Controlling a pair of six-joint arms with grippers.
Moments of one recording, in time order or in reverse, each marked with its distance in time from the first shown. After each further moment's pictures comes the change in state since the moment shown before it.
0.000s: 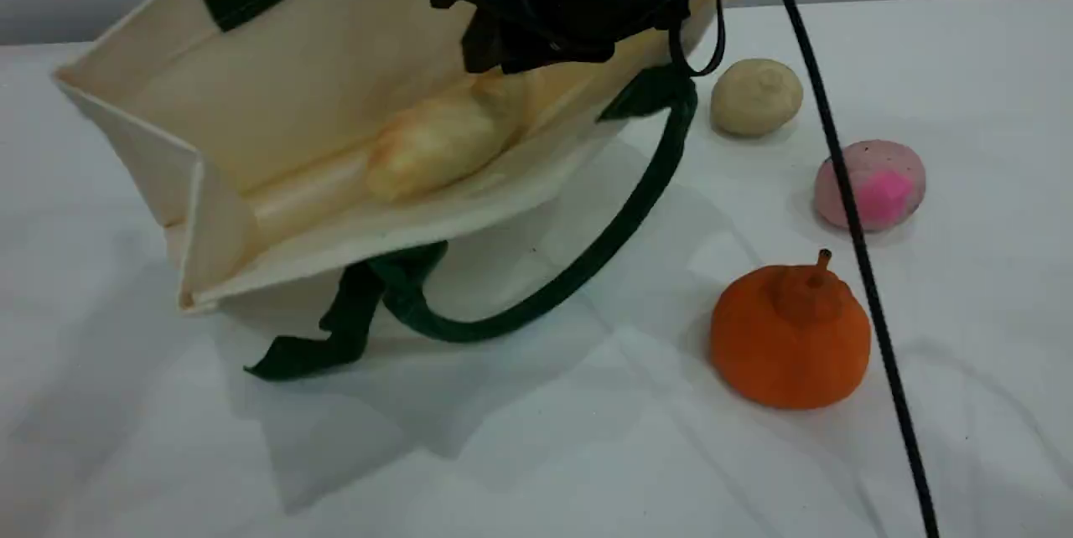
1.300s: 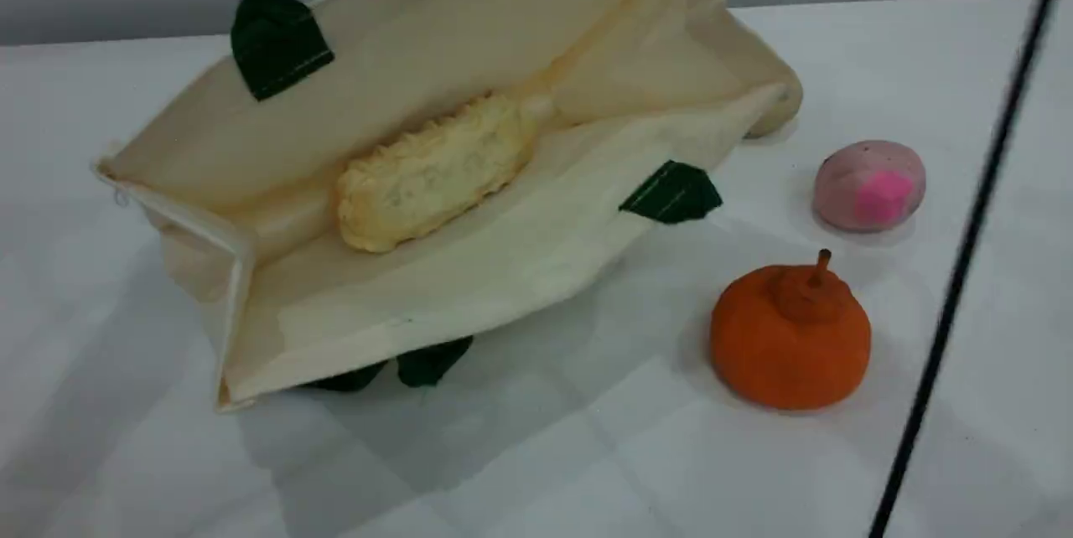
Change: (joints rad) left arm 0.000 0.102 0.018 0.020 -0.002 0.001; right arm -0.005 -0.582 0.324 -0.060 -0.398 -0.177
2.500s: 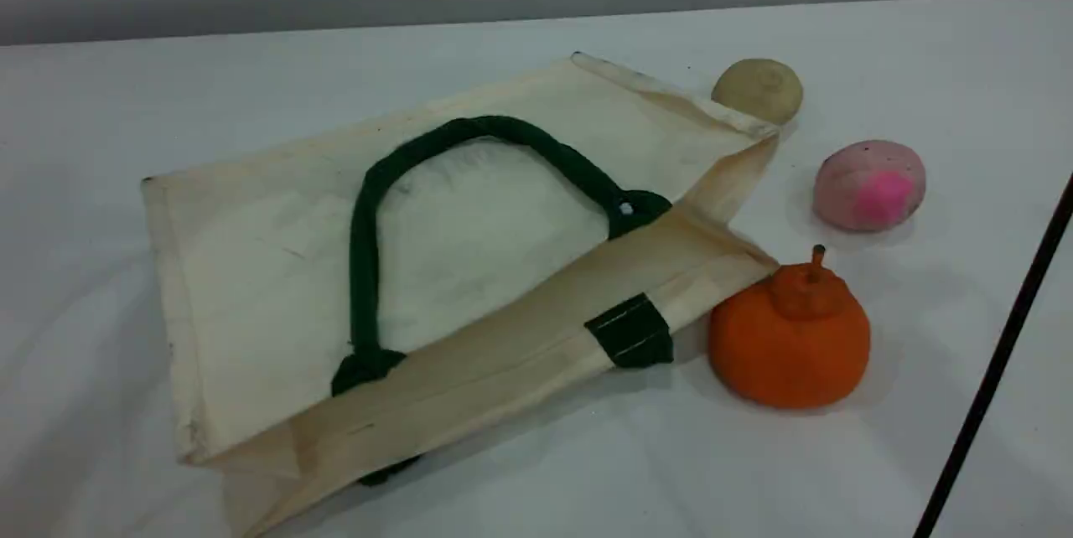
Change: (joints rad) left arm 0.000 0.067 0.185 -0.008 -0.001 0.111; right arm 0.000 -0.029 0.039 0.059 -0.162 0.000
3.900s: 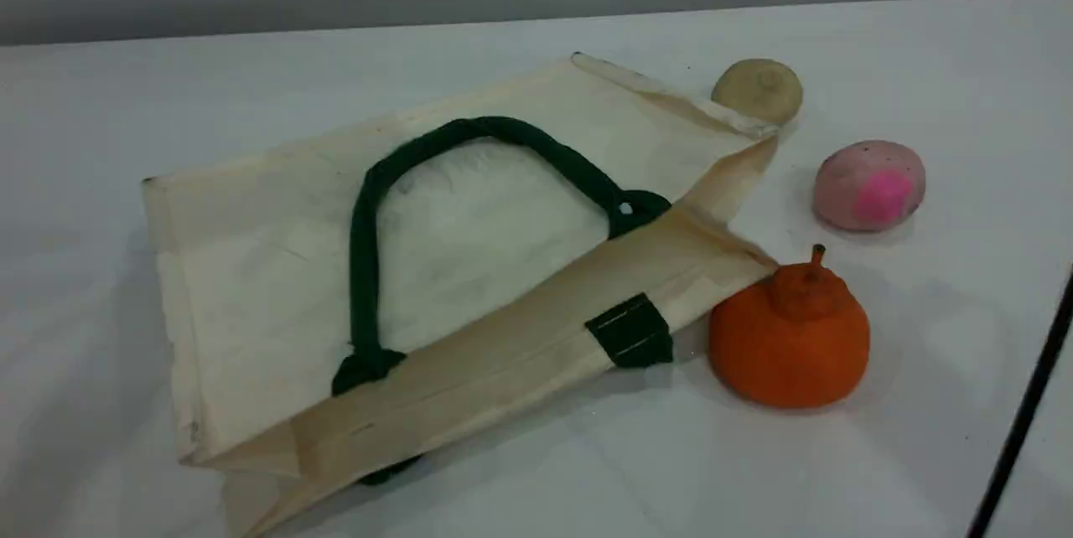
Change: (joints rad) left arm 0.000 -0.161 -0.003 -0.050 0.004 -0.002; right arm 0.000 -0.137 -0.002 -0.001 0.133 0.000
